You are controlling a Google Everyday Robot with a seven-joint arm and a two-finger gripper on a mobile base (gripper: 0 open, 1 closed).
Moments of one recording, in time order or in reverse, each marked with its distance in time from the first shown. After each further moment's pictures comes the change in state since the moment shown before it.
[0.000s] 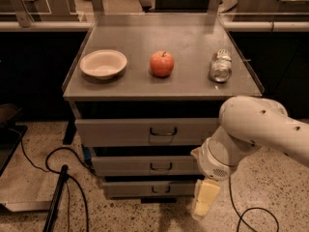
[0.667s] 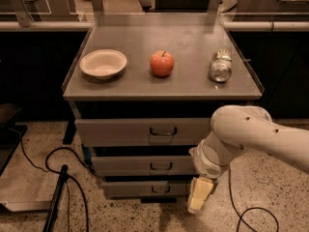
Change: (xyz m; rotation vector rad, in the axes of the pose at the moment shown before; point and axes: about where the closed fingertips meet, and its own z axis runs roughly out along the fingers) arm 0.012 -0.036 0.043 0.048 0.017 0.000
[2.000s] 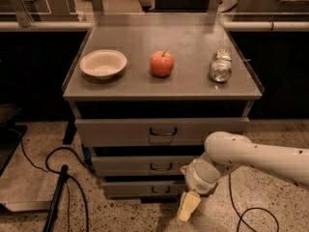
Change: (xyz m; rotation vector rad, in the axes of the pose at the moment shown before) arm 0.009 0.000 0.105 -0.096 -0.128 0.062
